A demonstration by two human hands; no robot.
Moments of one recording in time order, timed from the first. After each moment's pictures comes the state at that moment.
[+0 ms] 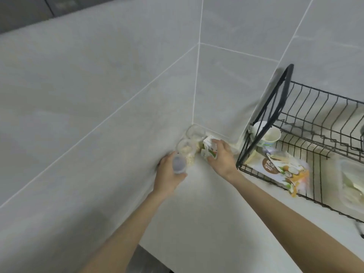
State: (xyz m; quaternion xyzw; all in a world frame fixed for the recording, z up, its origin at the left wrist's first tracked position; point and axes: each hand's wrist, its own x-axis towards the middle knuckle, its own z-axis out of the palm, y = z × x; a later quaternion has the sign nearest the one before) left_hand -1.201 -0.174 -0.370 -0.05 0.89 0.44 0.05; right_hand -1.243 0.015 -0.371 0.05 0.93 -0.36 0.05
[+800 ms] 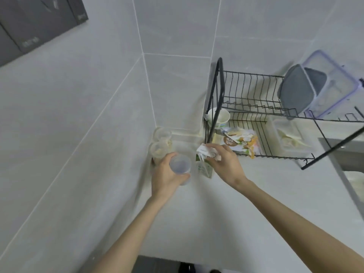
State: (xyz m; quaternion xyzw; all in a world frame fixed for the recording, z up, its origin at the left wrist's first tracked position) left_hand -1.179 -0.150 -0.339 0.09 0.87 0.48 0.07; right_hand -1.127 0.042 -0.327 0.15 0.91 -0.37 -0.09
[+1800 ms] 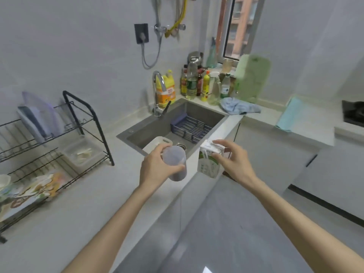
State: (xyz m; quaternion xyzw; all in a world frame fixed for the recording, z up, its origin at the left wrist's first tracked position) left_hand -0.818 0.158 -0.236 0.59 0.67 0.40 0.21; right_hand -0.588 0.190 -0.223 0.52 0.71 -0.26 -0.40
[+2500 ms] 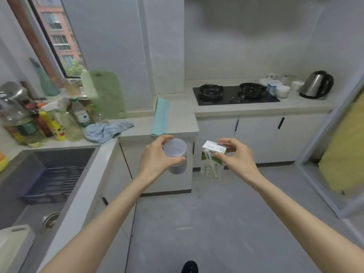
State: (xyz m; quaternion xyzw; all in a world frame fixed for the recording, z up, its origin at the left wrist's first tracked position) left_hand -0.416 0.325 -0.208 0.82 0.38 0.30 0.29; right_hand -0.223 0.180 -0.212 0.74 0.42 -0.13 -0.51
